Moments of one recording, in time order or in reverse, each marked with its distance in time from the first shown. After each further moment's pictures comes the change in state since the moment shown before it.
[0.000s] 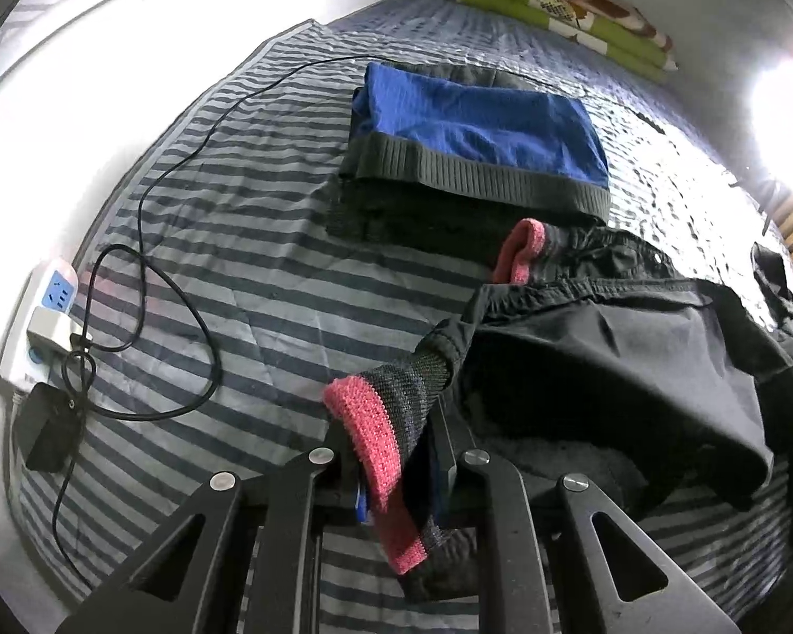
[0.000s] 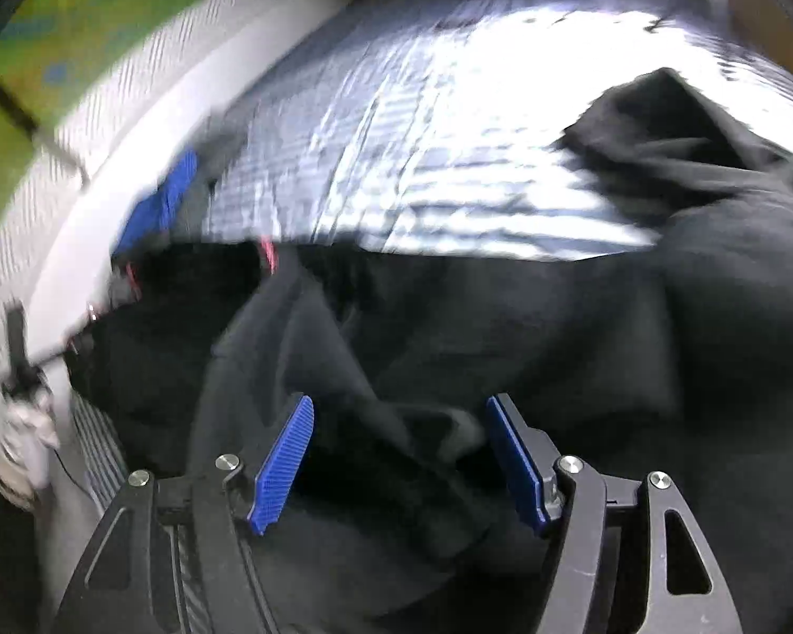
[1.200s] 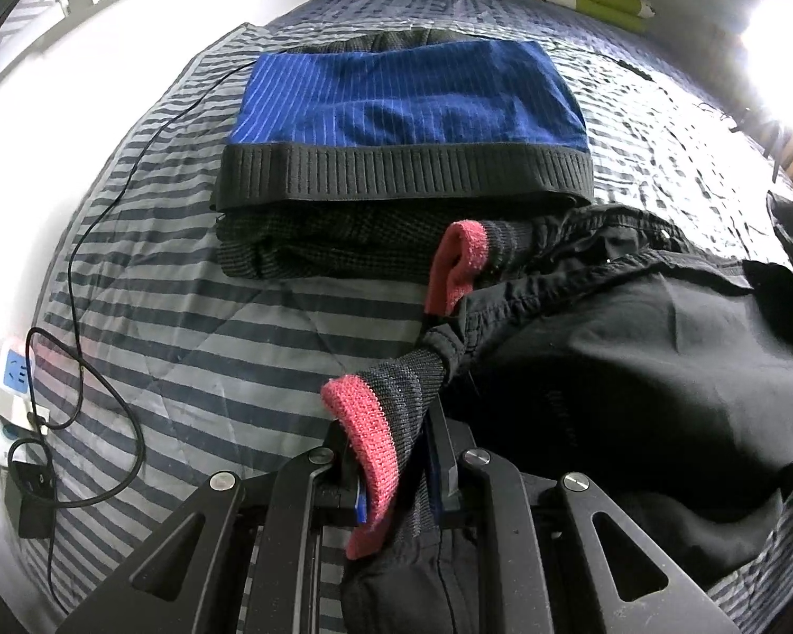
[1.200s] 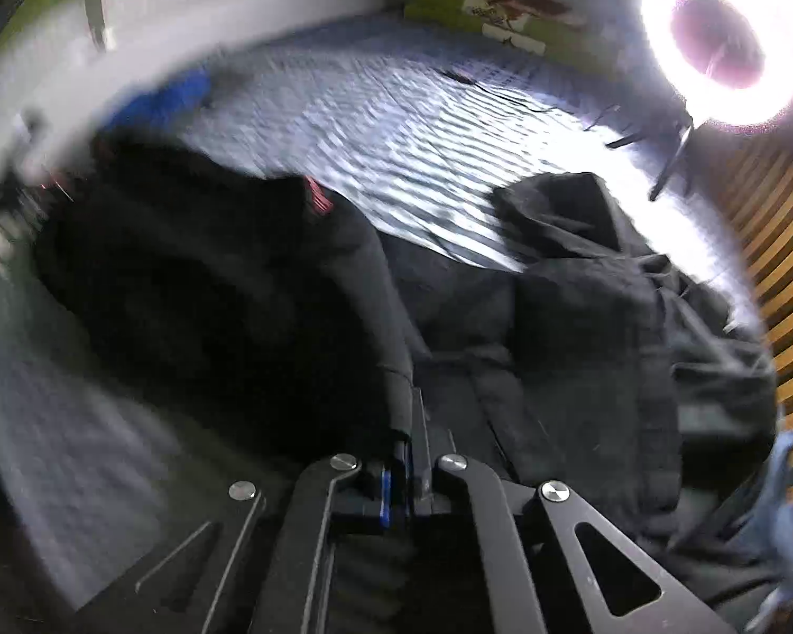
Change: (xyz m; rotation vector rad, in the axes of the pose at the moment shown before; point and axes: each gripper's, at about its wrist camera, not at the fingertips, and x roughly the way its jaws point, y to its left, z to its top) left arm 0.054 -0.060 0.027 0.130 0.035 0.034; right arm -0.092 0.042 -0.075 -0.265 -0.085 -0.279
